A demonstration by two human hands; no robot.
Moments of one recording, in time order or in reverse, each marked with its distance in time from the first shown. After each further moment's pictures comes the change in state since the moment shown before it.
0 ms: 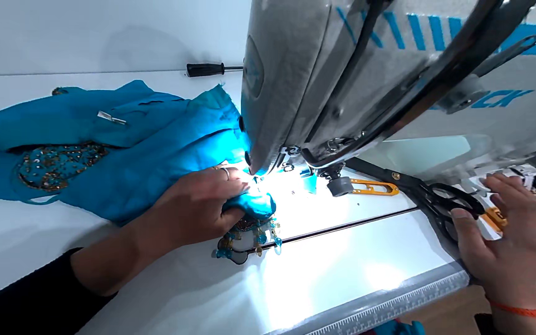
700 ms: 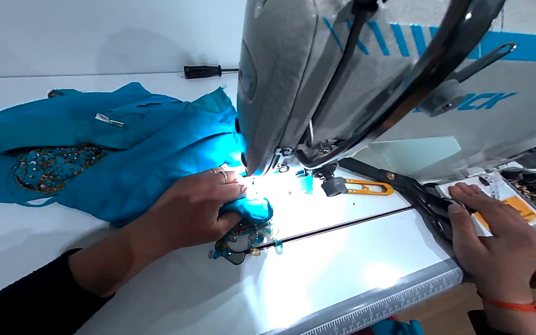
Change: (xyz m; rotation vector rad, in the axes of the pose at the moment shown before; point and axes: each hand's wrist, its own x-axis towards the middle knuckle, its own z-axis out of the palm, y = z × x) left_hand -0.003 -0.001 0.001 -0.004 -0.023 -0.003; right_hand 0.000 -0.005 0.002 -0.039 0.014 0.032
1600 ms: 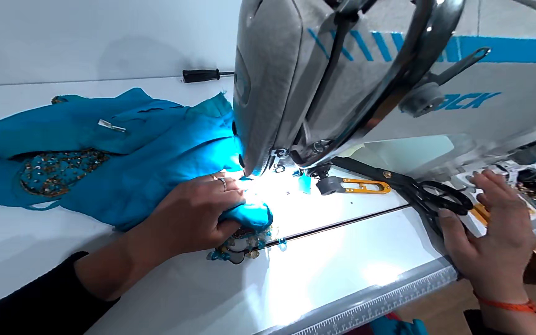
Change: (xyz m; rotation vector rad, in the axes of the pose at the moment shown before) left_hand -0.005 0.002 0.002 0.000 0.026 0.050; right_hand -0.004 -0.003 -0.002 0.021 -0.011 -0.022
